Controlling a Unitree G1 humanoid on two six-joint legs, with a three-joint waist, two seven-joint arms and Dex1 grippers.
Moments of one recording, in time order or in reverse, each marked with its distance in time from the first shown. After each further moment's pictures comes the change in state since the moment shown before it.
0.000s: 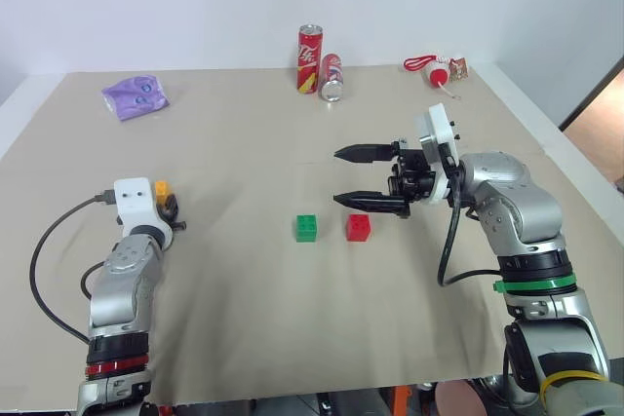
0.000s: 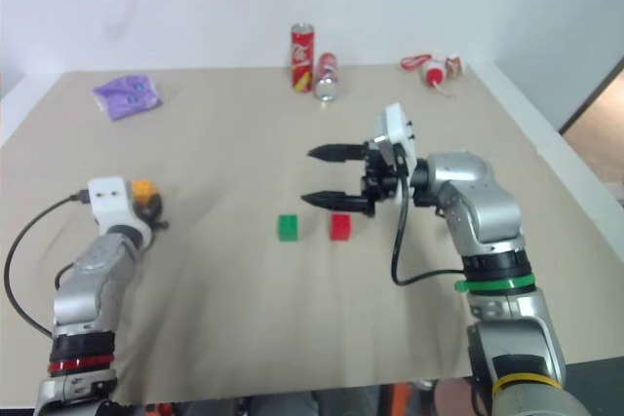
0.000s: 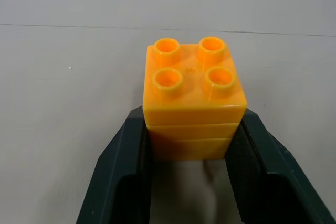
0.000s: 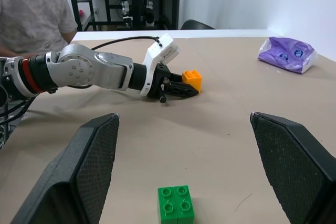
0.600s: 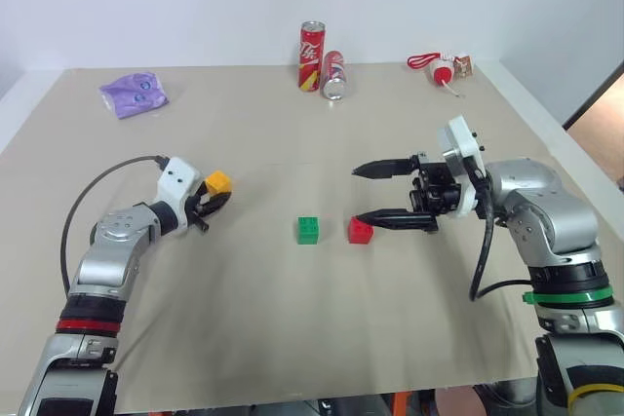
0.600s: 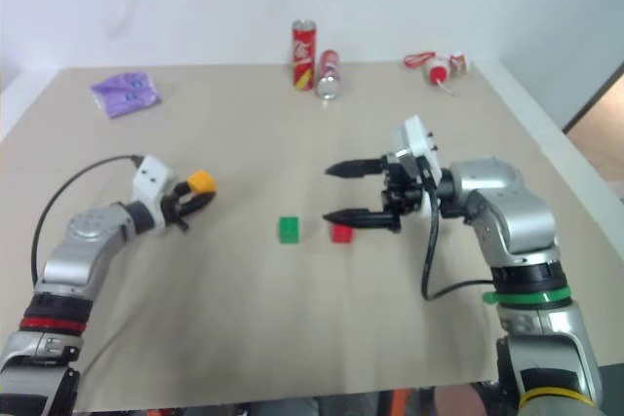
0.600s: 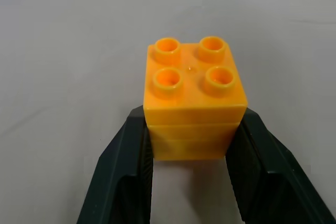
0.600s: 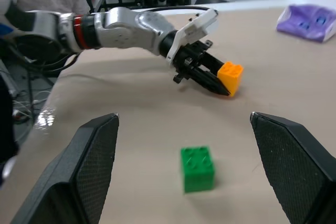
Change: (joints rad) left arm -0.191 0.290 -0.275 0.326 -0.047 -0.312 -0.884; right arm 0.115 -0.156 -0.038 -0.116 0.077 0.094 0.068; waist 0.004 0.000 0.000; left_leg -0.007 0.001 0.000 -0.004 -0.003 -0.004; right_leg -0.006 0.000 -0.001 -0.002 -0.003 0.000
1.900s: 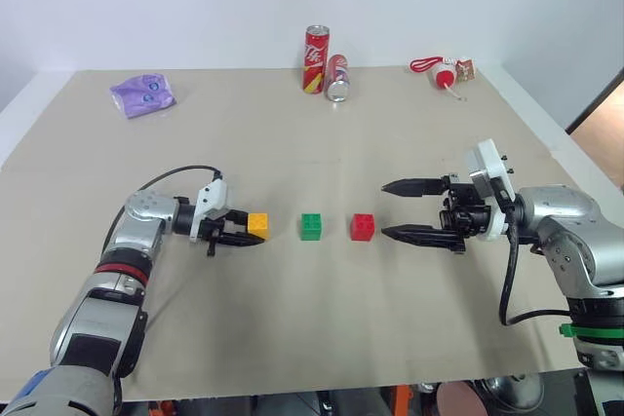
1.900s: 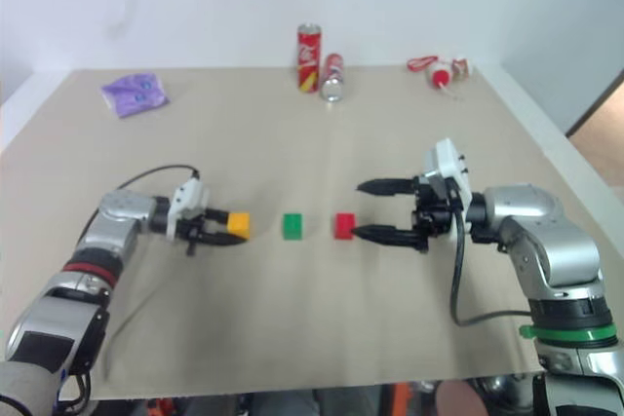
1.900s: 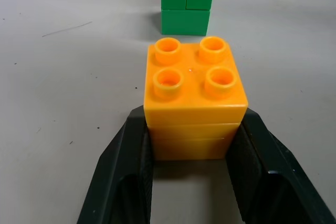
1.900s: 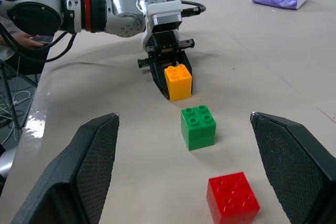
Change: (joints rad) left arm -0.299 -0.070 -0.123 0.631 0.075 -0.513 -0.640; right arm 0.140 -0.077 -0.073 -0.053 0.022 0.005 -0.070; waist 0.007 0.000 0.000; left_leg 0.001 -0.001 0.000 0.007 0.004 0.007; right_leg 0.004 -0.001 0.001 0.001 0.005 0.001
